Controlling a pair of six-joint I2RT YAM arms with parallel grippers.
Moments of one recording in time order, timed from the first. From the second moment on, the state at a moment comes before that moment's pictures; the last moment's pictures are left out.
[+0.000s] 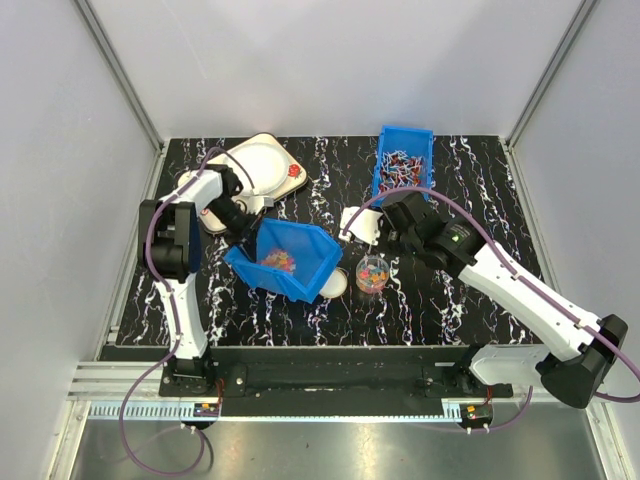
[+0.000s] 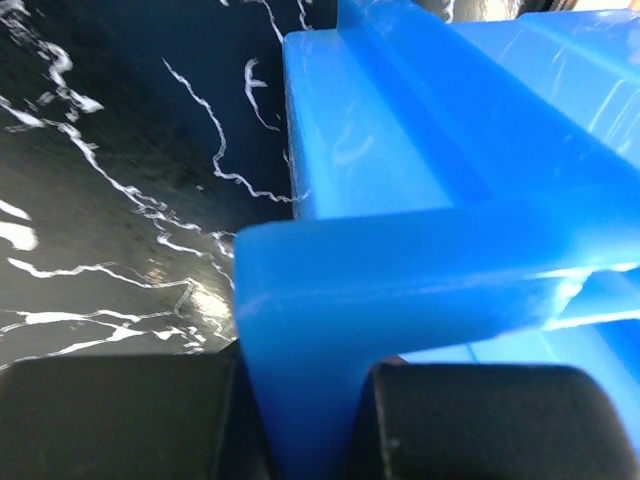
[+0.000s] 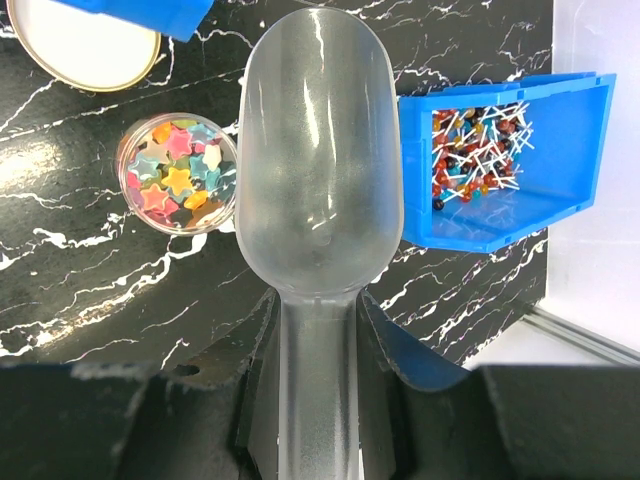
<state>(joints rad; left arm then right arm) -0.08 2.09 1.58 -1.28 0.56 0.45 0.78 1.23 1.28 -0.86 0.16 -0.73</state>
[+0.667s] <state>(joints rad) -0.15 2.01 1.57 -1.09 0.27 0.18 0.96 1.48 1.46 -0.93 0.14 -0.79</state>
